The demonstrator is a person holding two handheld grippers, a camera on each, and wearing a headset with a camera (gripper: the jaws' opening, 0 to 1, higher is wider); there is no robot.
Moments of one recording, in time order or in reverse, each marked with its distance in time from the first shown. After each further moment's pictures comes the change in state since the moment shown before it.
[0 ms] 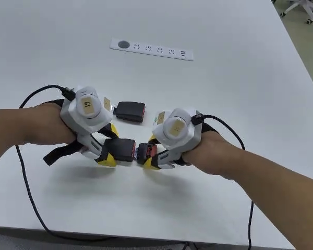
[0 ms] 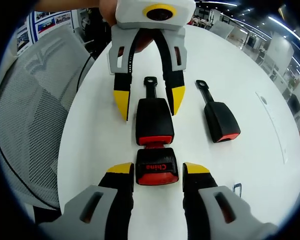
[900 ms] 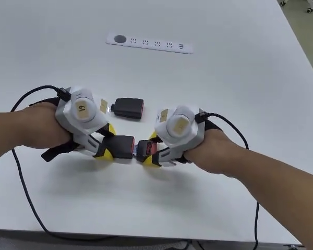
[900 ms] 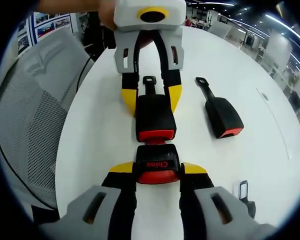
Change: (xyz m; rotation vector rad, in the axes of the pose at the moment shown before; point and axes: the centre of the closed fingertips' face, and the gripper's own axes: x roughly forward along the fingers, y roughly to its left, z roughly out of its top) left arm 0.009 0.006 -0.010 0.081 0.021 0.001; right arm 0.013 0.003 -0.005 0.016 -0.015 0.020
